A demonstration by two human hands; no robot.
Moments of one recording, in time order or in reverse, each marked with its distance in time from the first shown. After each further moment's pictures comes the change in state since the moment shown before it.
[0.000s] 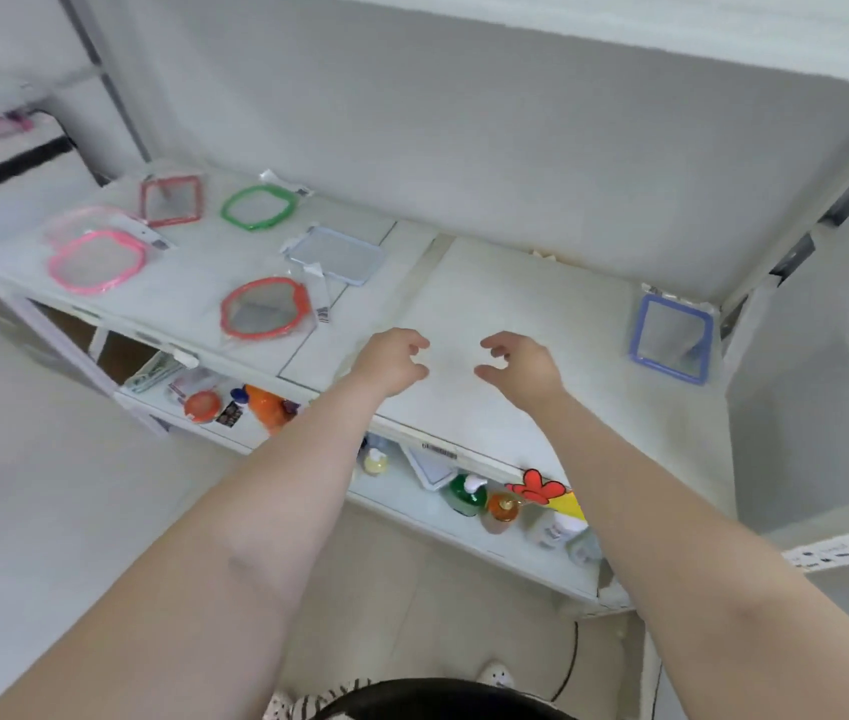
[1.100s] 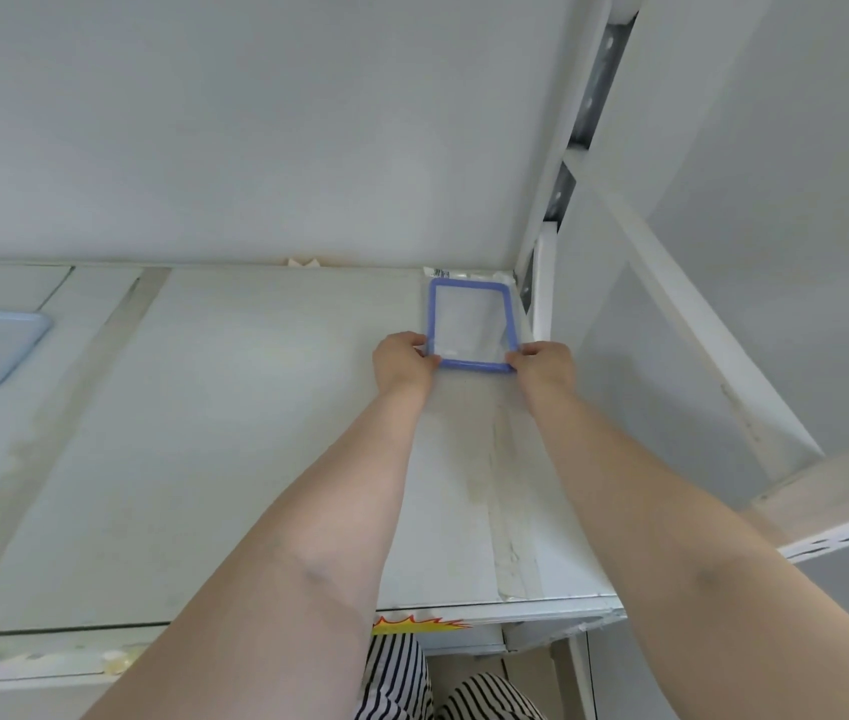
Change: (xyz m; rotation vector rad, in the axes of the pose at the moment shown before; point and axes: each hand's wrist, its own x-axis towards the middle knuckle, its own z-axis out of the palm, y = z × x) left_hand 0.184 0.198 0.291 -0.345 -0.023 0.039; right_hand 0.098 0.307 -0.116 0.453 0.604 0.640
